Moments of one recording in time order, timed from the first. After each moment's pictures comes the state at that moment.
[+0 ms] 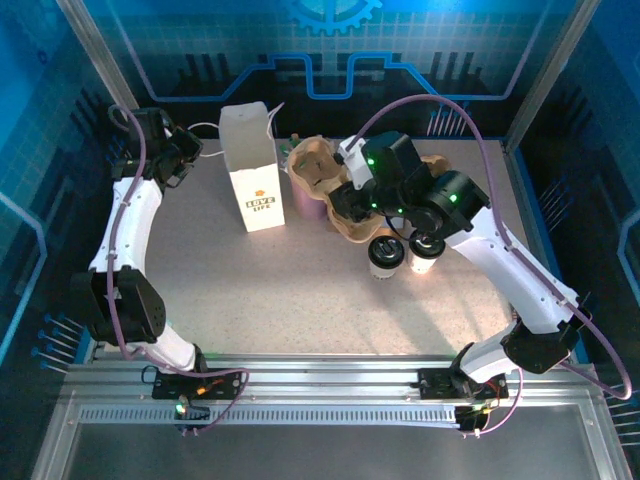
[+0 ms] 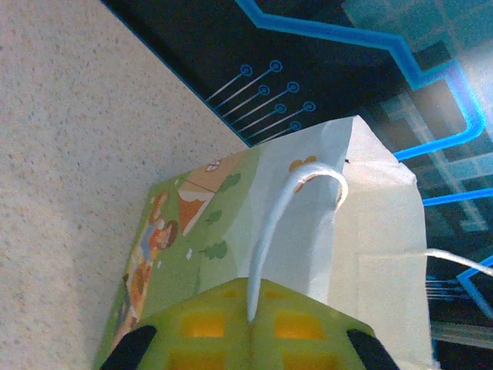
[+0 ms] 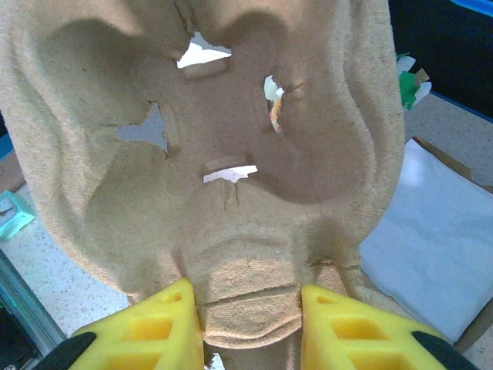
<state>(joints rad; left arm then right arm) 0.16 1.59 1.53 -0.52 0.21 -0.80 0.80 1.47 1.85 -1.04 0.06 0.13</state>
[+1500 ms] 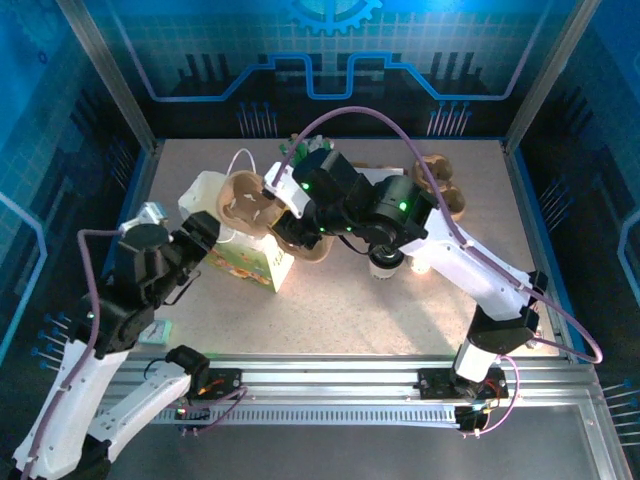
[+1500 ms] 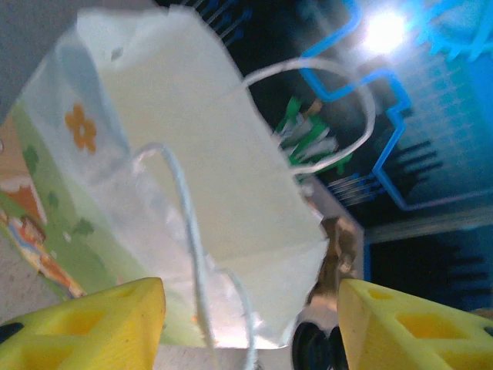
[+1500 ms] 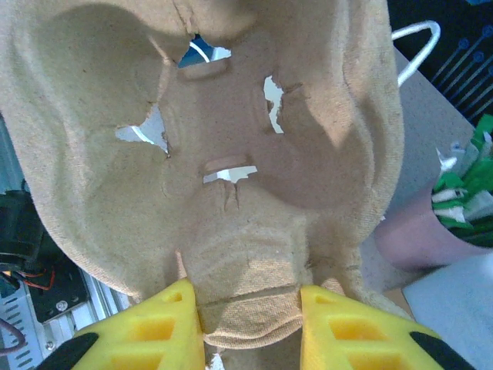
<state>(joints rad) -0.40 0.67 1.13 -0.88 -0.24 -1.03 1.07 1.72 2.21 -1.18 0.08 -0.01</state>
